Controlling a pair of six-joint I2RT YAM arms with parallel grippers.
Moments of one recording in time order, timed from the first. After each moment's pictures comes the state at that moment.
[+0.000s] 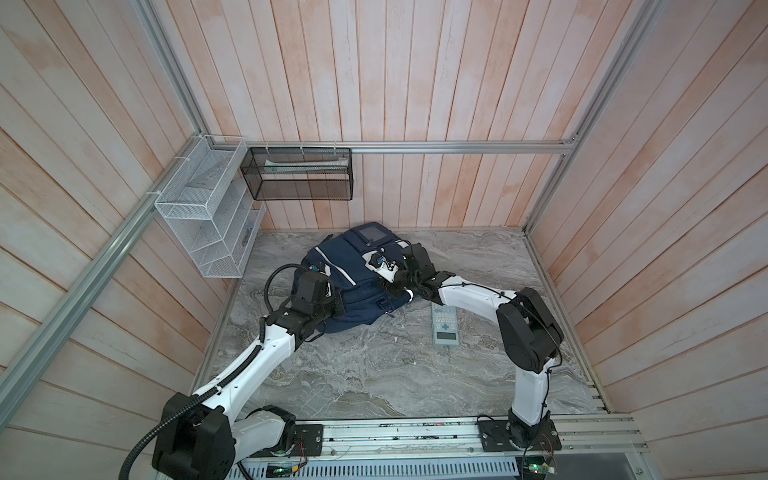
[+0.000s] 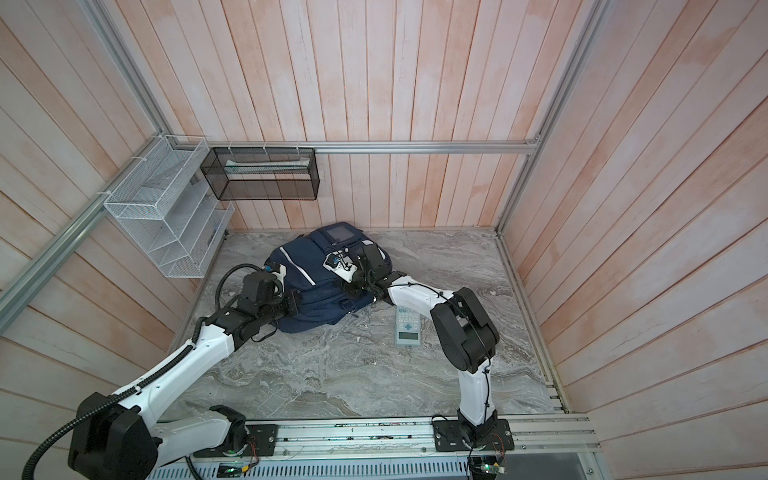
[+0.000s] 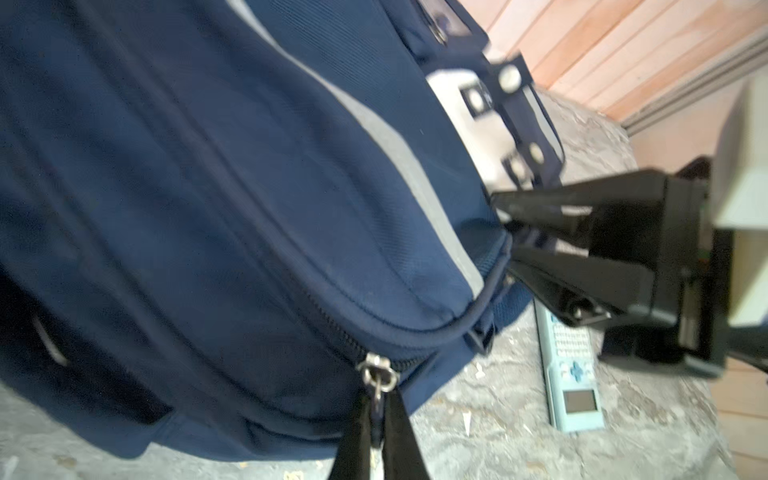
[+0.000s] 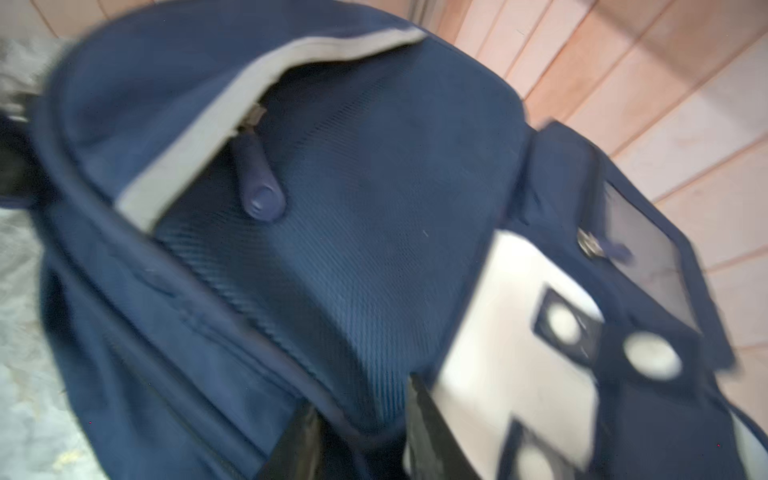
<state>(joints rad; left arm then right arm) -0.41 1.18 0.81 -0.34 0.07 -0.52 0.66 1.91 1.28 0.08 -0.33 -0.45</state>
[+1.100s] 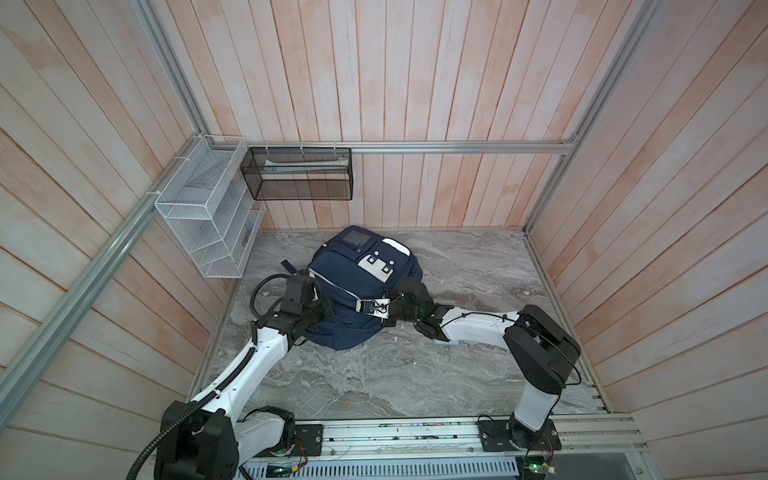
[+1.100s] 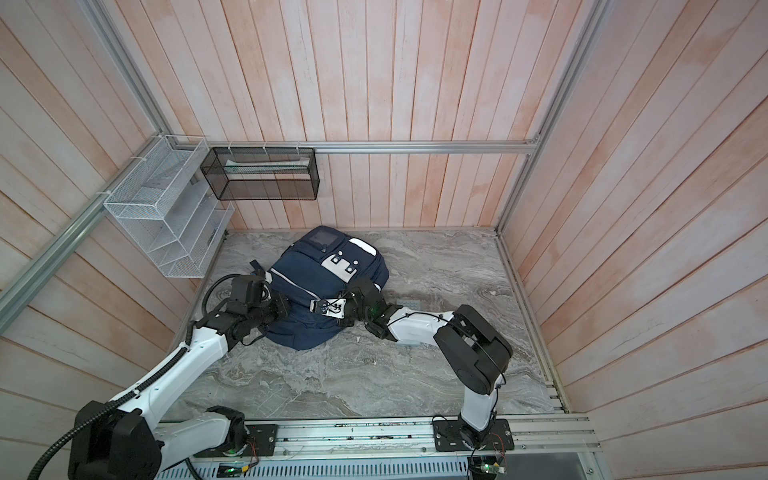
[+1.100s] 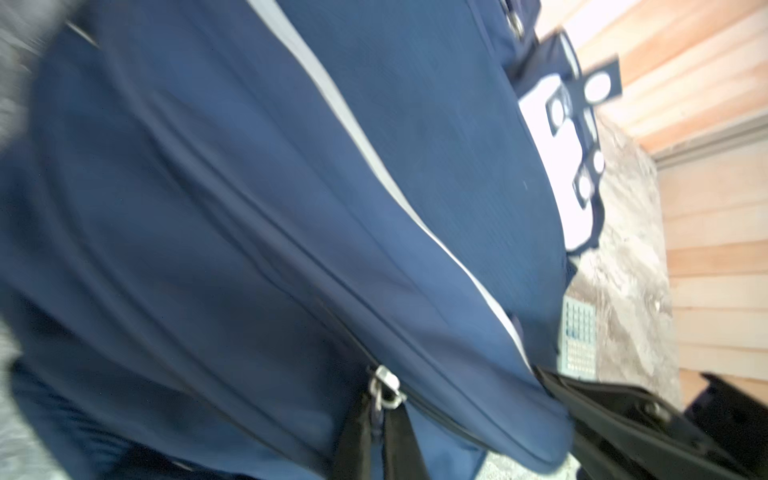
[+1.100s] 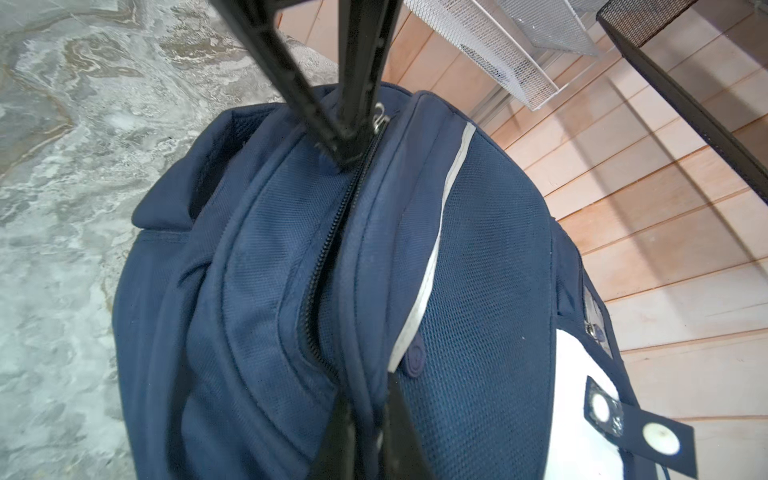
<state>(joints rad) -0.21 1.17 0.81 -0.41 0.13 -0.57 0.83 1.79 1.01 0.35 -0.33 -0.78</state>
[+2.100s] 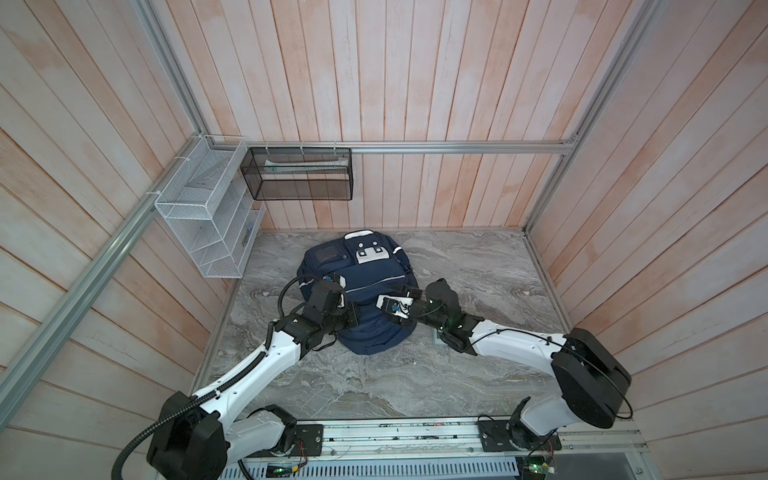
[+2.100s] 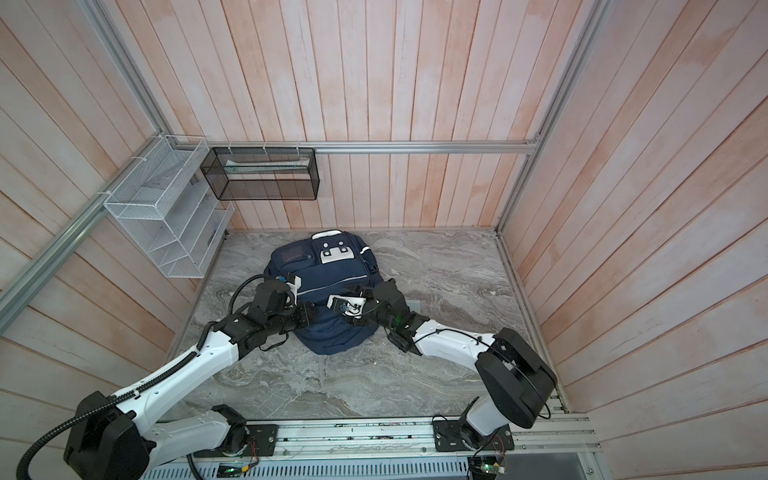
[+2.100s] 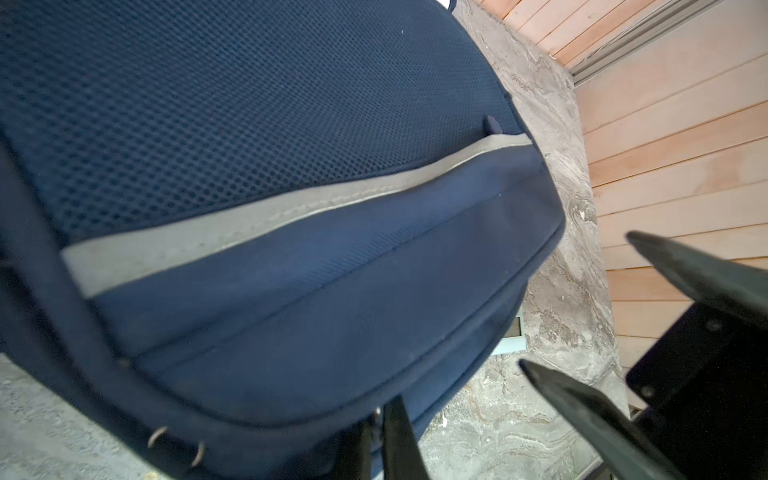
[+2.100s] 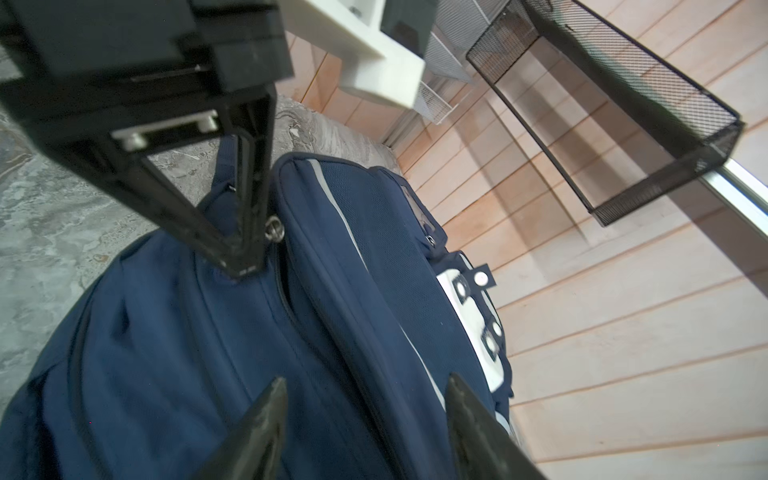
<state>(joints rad) -0.52 1.18 0.80 -0.36 0.15 -0.66 0.83 1.57 0.85 0.45 -0.21 -0.74</state>
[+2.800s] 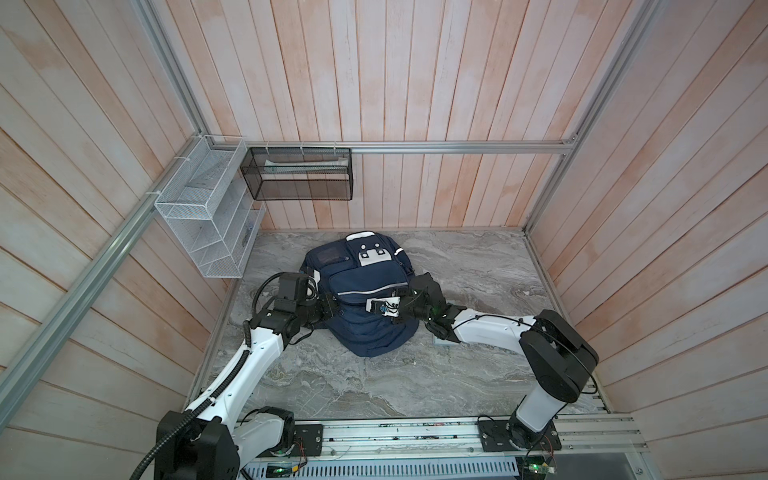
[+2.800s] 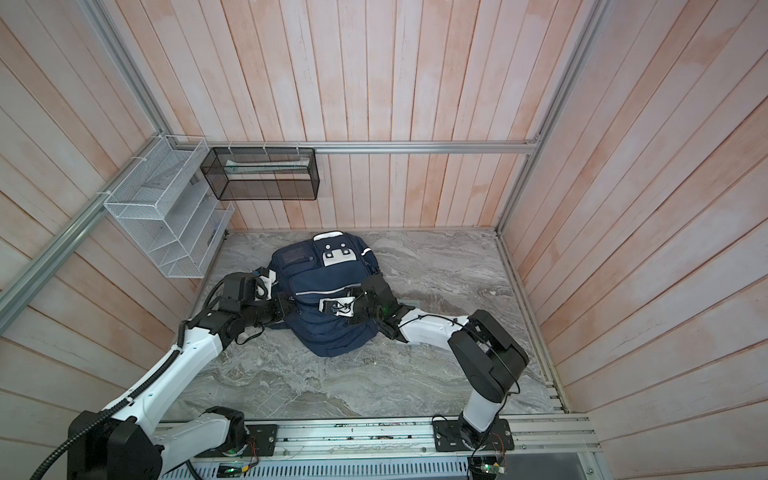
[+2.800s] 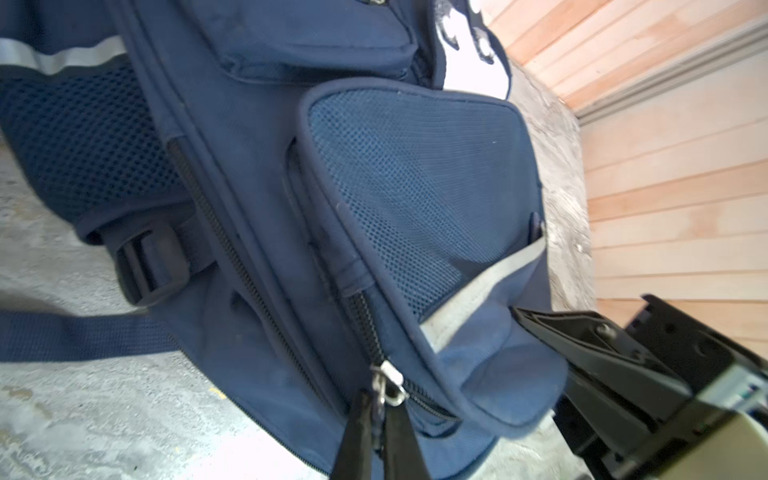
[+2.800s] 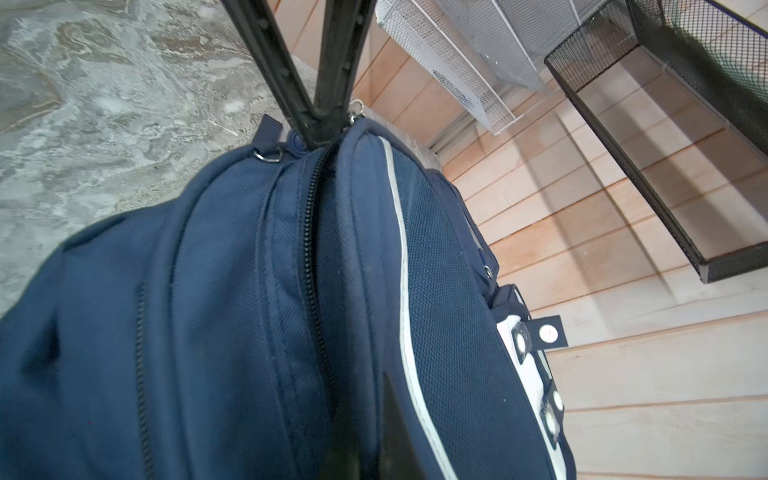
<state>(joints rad) -0.18 1.15 0.83 -0.47 0.37 -0.51 0.78 1.71 0.93 0.39 -0.37 -0.87</state>
